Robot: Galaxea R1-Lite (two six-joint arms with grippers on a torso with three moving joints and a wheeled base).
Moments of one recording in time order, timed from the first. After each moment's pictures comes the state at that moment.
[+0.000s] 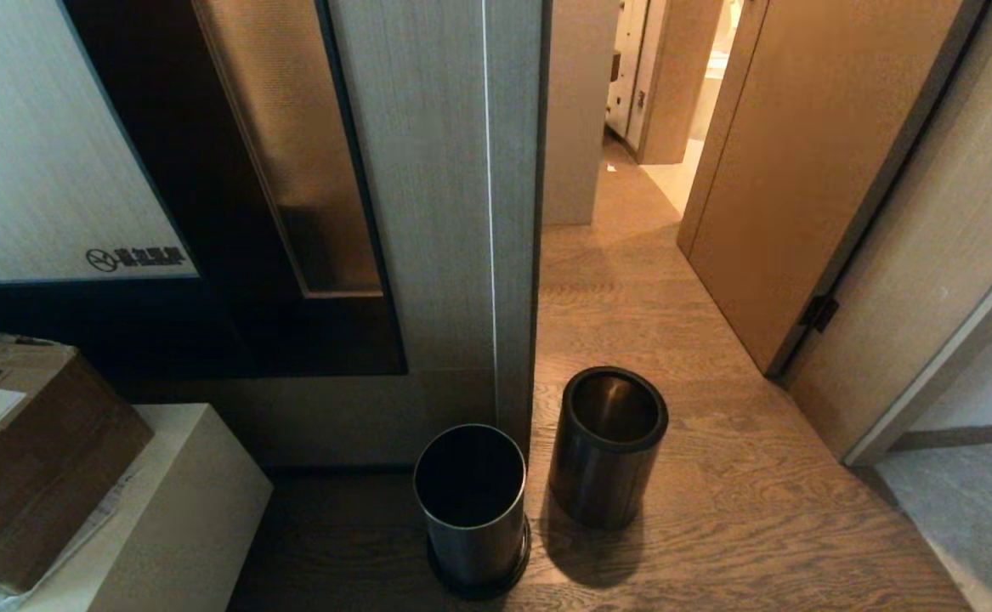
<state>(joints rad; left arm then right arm) 0.00 0.00 0.00 -0.02 0.01 -0.01 0.00 0.00 0.00 0.00 -0.01 0.00</state>
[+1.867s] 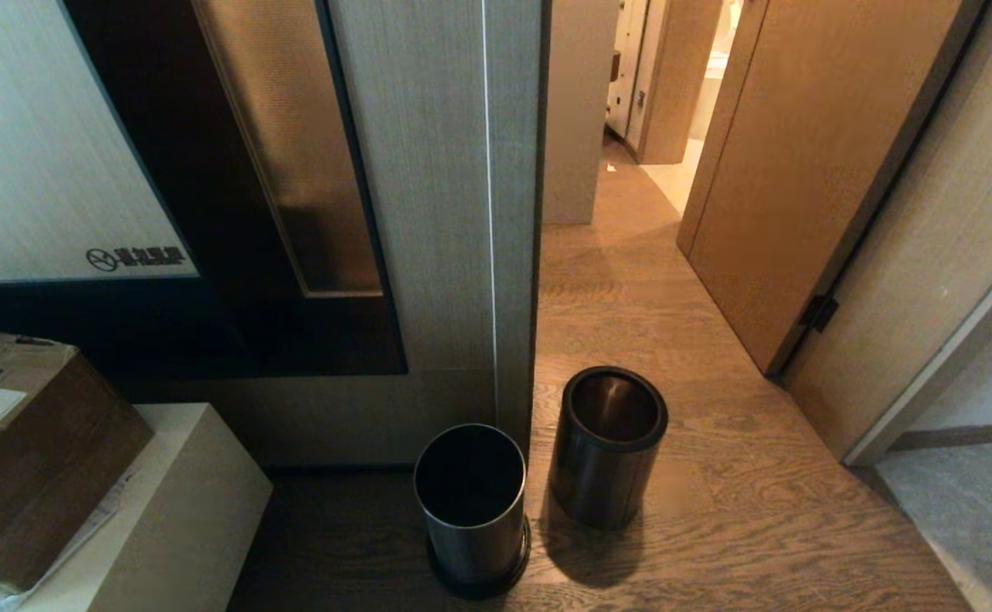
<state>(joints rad) 0.00 0.00 0.00 -0.02 0.01 -0.01 0.00 0.00 0.00 0.00 -0.01 0.00</state>
